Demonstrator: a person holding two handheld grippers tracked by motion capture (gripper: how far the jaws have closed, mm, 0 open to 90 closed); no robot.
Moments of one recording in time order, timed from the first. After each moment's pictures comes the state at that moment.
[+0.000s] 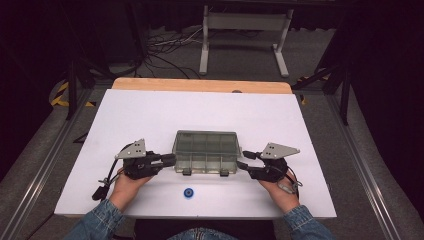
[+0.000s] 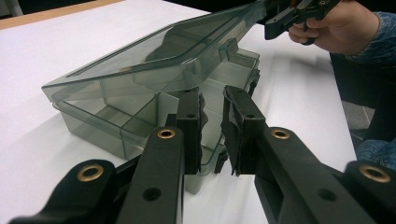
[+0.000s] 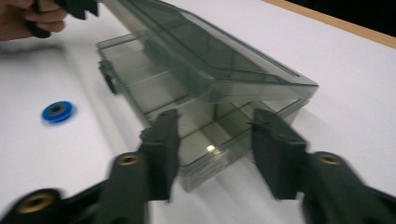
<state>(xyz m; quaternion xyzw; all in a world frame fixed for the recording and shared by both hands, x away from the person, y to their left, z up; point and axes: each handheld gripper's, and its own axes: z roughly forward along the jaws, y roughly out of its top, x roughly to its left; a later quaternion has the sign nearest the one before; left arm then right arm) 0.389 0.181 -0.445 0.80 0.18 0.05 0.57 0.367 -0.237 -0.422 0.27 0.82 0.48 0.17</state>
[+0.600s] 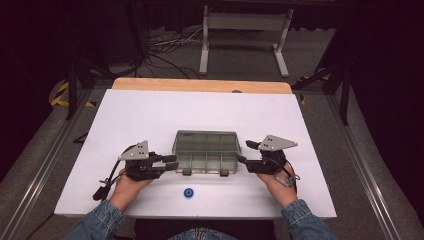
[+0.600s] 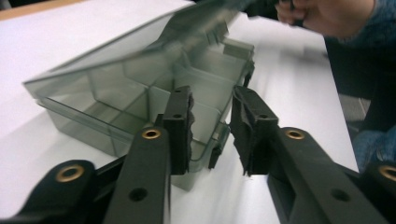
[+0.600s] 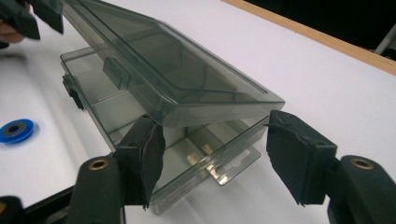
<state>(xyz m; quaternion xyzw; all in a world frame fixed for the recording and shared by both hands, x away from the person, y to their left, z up) 0.387 0.175 -0.449 0.81 0.16 0.04 0.56 0.380 -0.231 -0.409 0.28 0.81 0.47 0.20</state>
